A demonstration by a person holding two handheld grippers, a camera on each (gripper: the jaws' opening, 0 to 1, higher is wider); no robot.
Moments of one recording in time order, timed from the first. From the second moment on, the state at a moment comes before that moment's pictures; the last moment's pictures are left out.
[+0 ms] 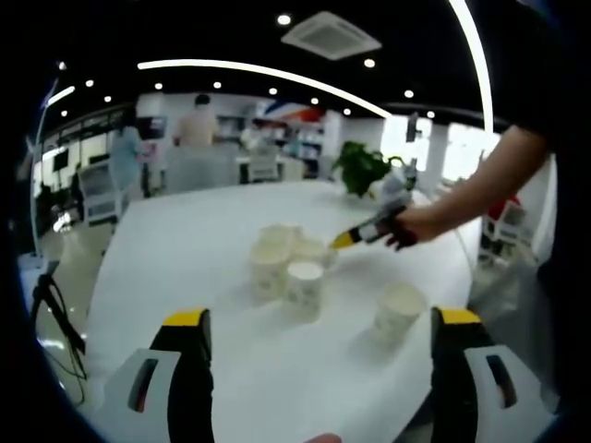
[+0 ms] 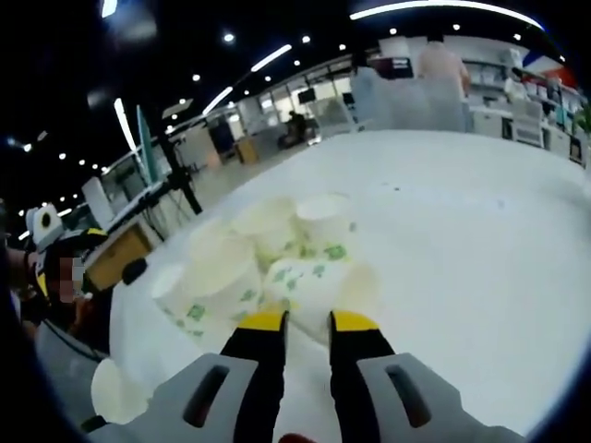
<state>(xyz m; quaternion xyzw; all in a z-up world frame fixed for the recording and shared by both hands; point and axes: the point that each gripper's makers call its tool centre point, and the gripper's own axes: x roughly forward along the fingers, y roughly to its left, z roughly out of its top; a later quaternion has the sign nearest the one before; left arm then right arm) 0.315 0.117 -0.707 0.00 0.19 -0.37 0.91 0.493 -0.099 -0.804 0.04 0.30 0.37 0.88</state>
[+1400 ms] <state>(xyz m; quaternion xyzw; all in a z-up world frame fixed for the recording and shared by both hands) 0.316 0.111 -0.706 0.00 0.18 -0.38 0.91 0.456 -0.105 -0.778 0.02 0.27 0.40 0.88</state>
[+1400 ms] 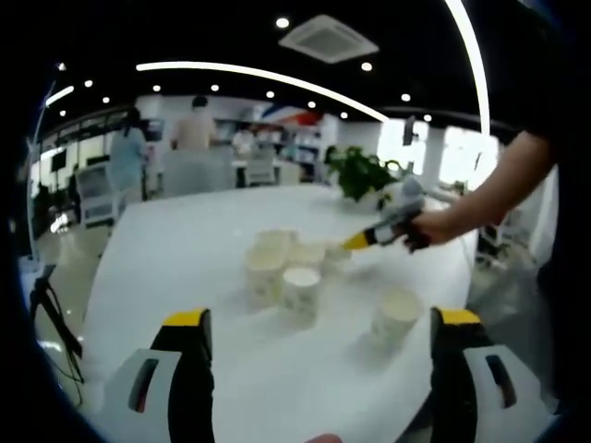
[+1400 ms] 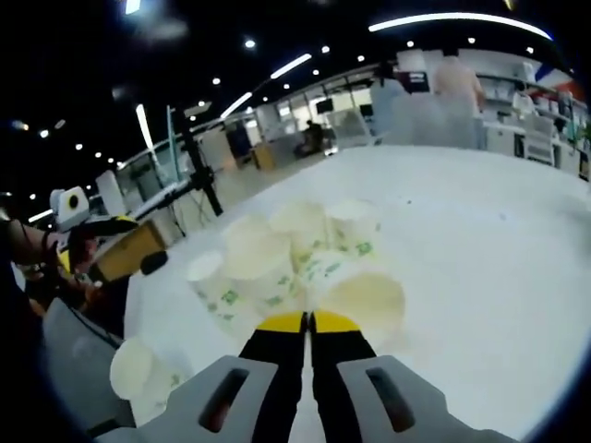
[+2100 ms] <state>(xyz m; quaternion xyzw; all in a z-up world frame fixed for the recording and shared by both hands) 0.318 0.102 -0.701 0.00 0.16 -0.39 0.91 0.428 -0.116 -0.710 -0.02 0.24 0.42 0.88</state>
